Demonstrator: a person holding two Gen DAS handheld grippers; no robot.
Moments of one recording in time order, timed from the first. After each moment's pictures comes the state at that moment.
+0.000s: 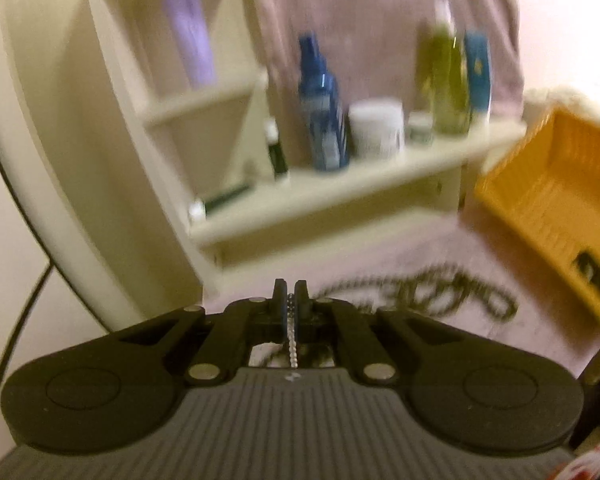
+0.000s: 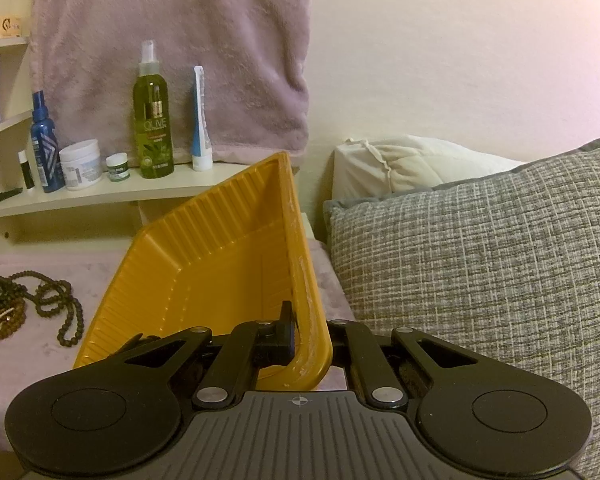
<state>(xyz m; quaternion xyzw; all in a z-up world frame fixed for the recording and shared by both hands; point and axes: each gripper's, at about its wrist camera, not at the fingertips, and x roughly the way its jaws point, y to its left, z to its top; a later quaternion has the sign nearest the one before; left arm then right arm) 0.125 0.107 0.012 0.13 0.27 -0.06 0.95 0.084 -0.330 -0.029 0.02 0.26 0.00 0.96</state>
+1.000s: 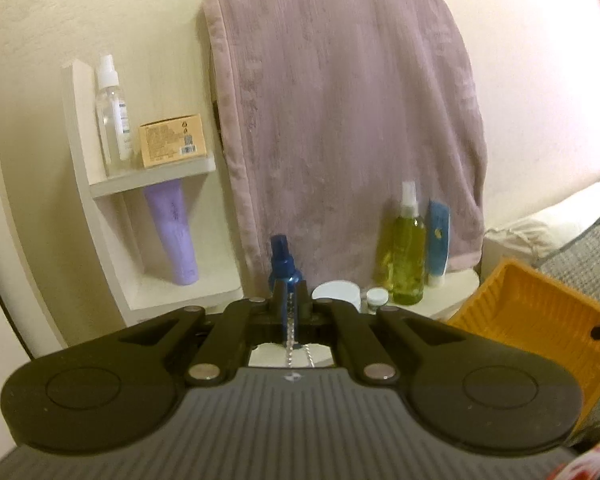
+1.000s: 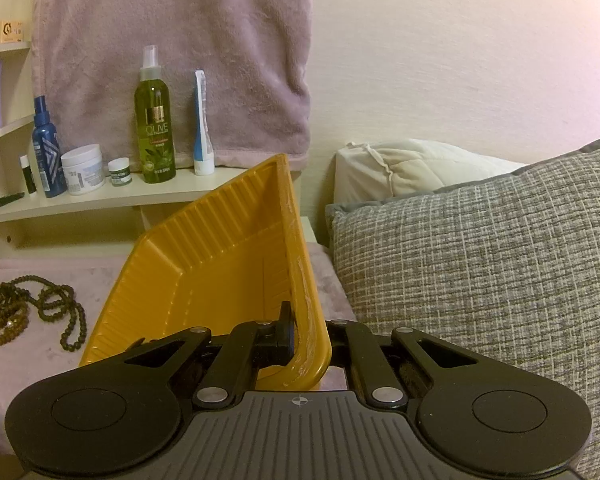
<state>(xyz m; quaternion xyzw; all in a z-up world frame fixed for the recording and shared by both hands) 0.126 0.082 0.131 0.09 0.14 -0.11 0.98 0.086 -0.326 -0.026 0.02 0.26 0.00 0.97</state>
